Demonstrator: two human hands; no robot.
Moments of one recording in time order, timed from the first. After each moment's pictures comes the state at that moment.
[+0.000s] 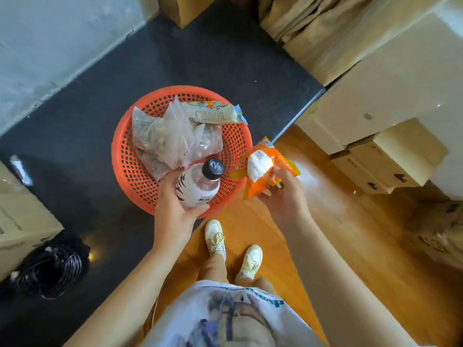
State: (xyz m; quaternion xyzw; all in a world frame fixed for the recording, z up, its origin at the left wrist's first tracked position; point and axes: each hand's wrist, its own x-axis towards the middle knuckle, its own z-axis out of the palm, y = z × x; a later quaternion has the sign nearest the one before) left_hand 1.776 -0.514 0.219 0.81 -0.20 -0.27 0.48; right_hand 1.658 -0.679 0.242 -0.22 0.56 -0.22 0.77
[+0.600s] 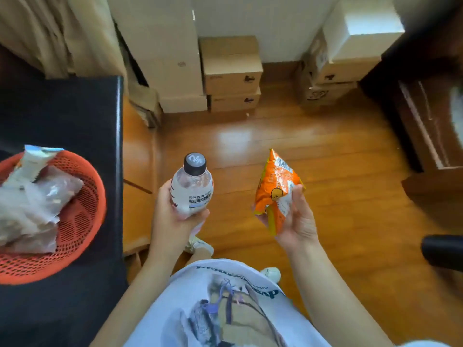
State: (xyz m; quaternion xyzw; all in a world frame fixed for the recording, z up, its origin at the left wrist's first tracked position) left_hand 1.539 -0.525 0.295 0.59 -0.47 -0.55 0.35; right_hand 1.324 -0.497 0.303 0.03 0.40 -0.57 0.72
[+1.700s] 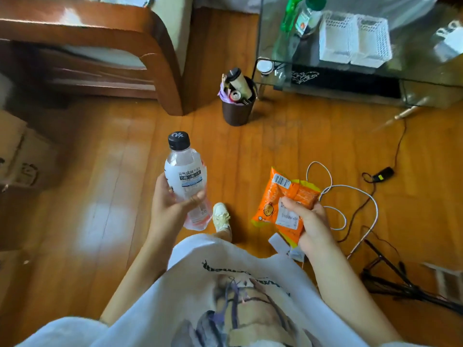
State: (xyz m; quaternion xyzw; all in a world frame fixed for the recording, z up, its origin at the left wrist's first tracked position) left_hand 0.920 -0.310 0.301 0.22 -0.69 -0.69 -0.05; right_hand 0.918 -0.058 0.296 0.36 0.53 -0.75 0.15
